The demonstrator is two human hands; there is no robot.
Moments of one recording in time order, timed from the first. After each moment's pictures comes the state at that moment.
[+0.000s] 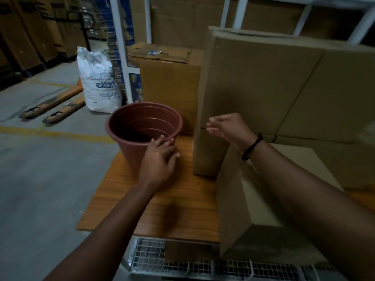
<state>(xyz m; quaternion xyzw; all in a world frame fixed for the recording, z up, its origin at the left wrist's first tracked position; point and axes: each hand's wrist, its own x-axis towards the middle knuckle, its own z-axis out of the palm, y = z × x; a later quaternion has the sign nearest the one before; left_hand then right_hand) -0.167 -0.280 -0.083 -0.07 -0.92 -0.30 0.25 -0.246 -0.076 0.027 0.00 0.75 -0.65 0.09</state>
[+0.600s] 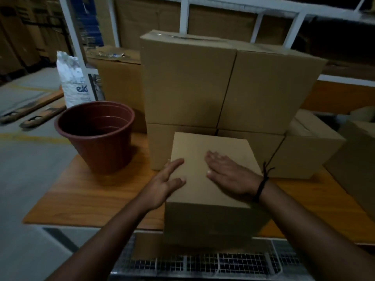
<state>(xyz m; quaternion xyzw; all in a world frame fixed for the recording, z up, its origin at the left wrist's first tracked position) -0.100 -0.102 -0.080 -0.08 -0.81 -0.57 -0.06 -0.152 0.144 -0.022 -0.29 0.95 -0.06 0.12</state>
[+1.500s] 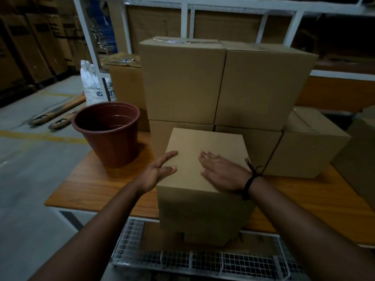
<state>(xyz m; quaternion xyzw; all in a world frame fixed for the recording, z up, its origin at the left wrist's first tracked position) -0.086 -0.086 -0.054 -0.05 -0.77 -0.63 -0.08 -0.128 0.159 -0.021 -0.33 0.94 -0.07 0.10</state>
